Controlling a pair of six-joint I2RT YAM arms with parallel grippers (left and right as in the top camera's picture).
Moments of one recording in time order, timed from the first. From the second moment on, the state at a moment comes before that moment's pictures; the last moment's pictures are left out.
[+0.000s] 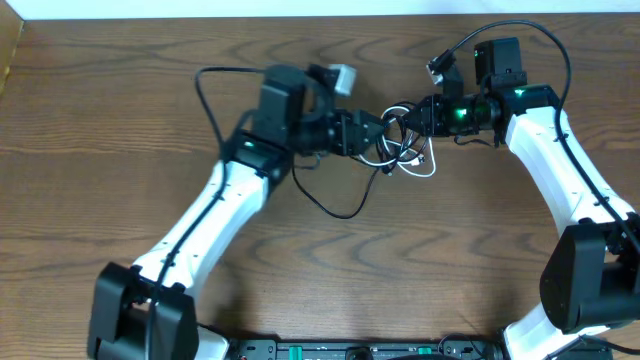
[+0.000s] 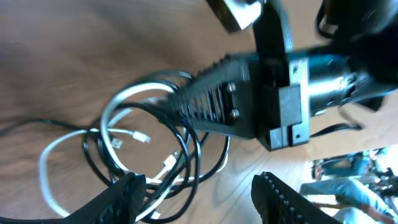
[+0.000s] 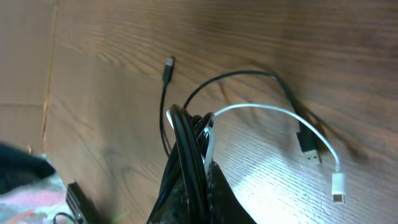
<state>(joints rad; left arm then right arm) -0.42 1.59 1.15 -0.14 0.71 -0.48 0.14 1.78 1.40 -0.70 -0.68 0.18</state>
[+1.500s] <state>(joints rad) -0.41 1.47 1.15 -0.27 0.29 -0.39 0.18 1.78 1.40 -0.89 -0.29 0.40</state>
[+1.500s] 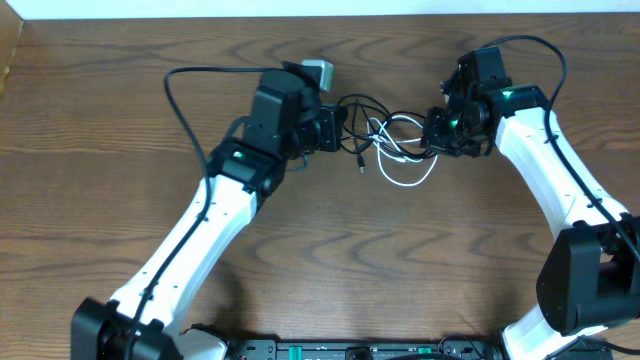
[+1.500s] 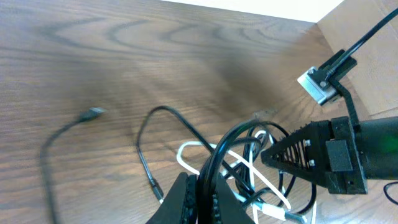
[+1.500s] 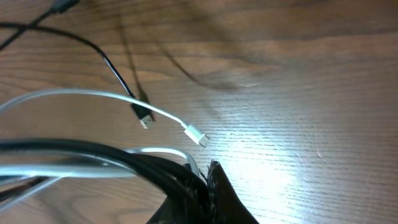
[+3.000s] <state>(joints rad) -0.59 1.68 1.15 -0.46 0.26 -0.18 0.06 1.78 1.40 -0.89 -0.45 0.23</state>
